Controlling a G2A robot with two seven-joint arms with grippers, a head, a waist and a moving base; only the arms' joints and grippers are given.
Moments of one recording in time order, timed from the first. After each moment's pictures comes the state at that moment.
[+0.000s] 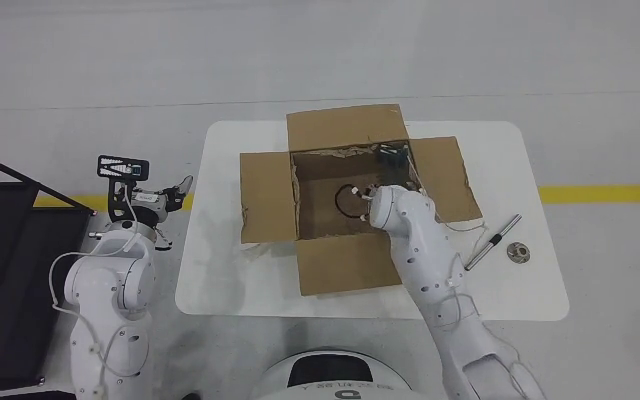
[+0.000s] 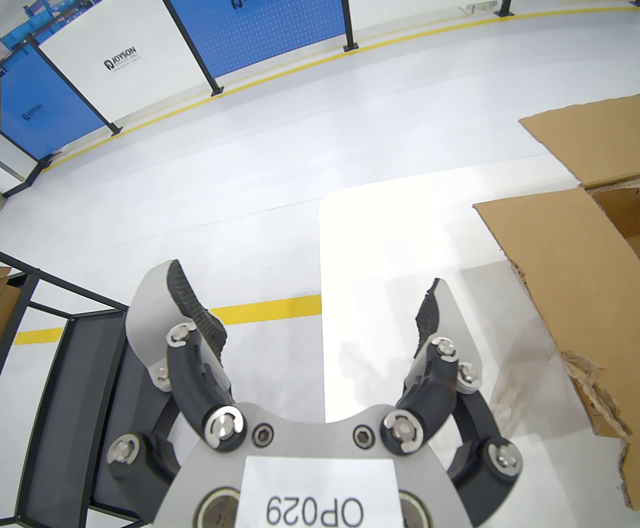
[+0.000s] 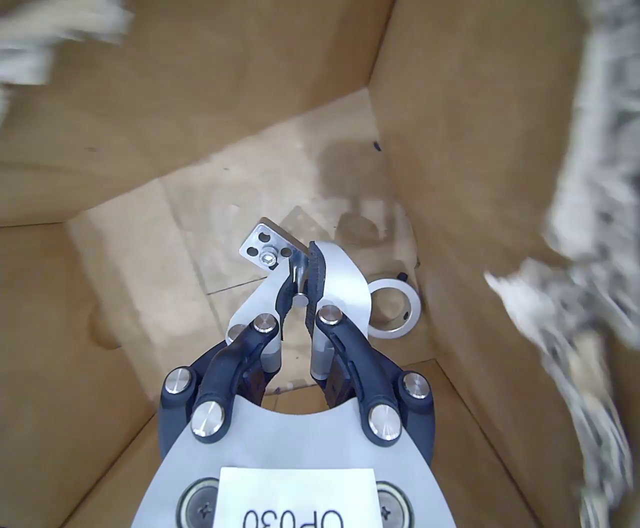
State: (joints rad) left arm 1.66 -1.44 -1.81 -2.04 1.54 -0.24 -0.53; right arm -1.22 -1.54 1.21 -1.59 -1.43 0.58 1.07
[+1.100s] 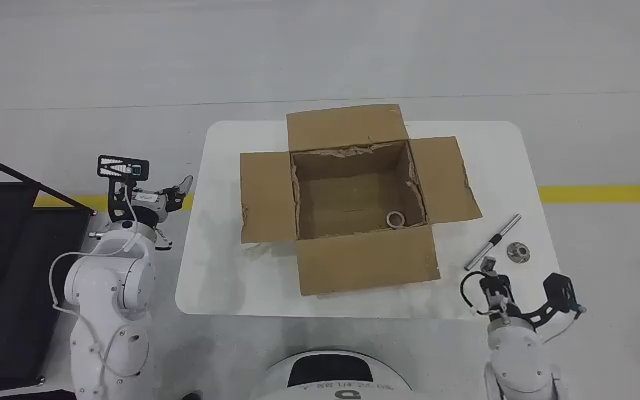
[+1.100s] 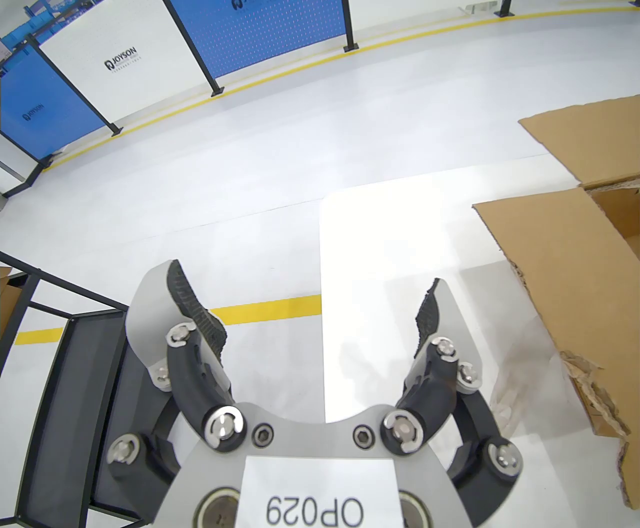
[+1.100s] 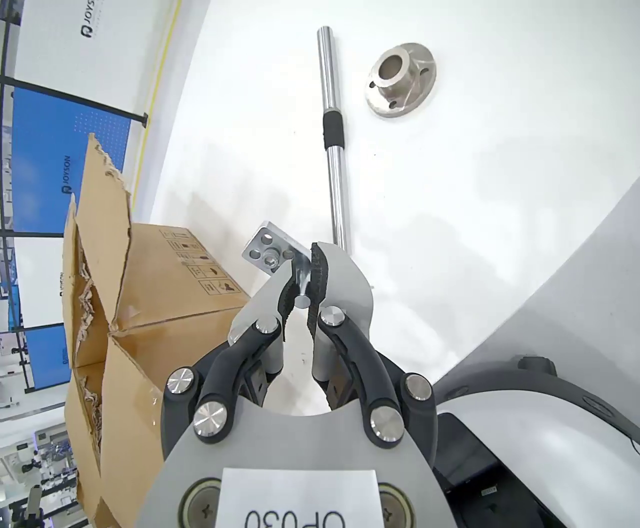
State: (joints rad) left arm 1.66 -1.44 -1.81 -2.04 1.54 -0.24 -0.53; right arm -2.21 -1.52 1.79 -2.17 -0.48 0.45 0.15
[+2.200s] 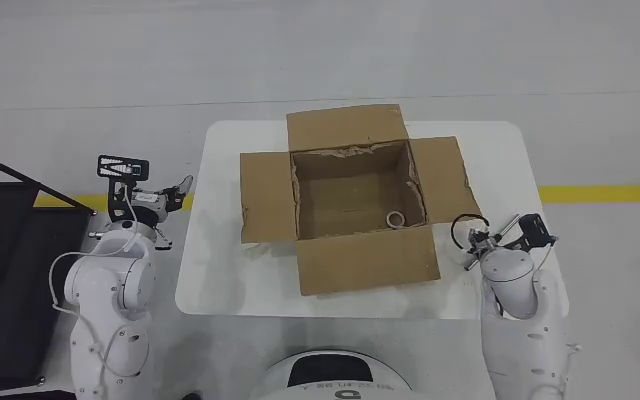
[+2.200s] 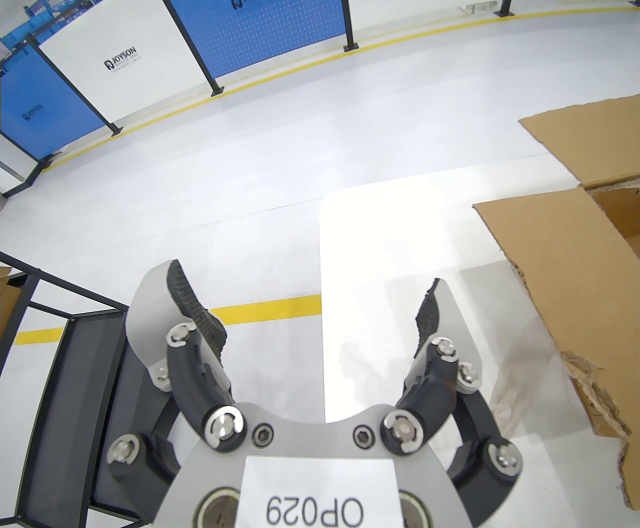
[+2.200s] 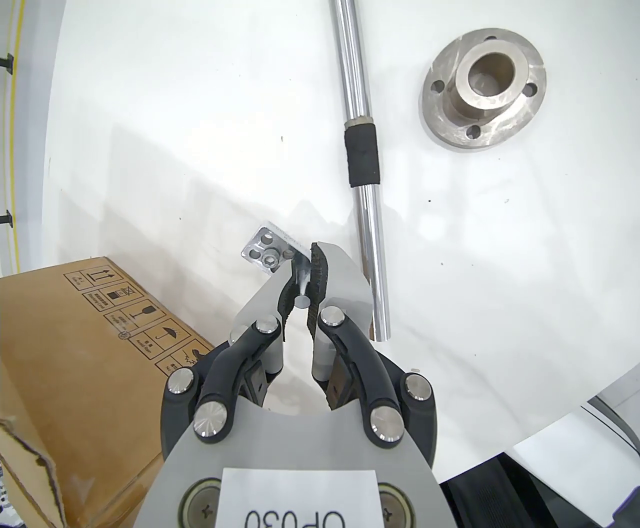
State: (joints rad) left arm 1.66 -1.44 -1.81 -2.04 1.54 -0.24 -0.53; right arm -1.70 -1.45 1.77 -1.87 -0.84 0.82 0.66
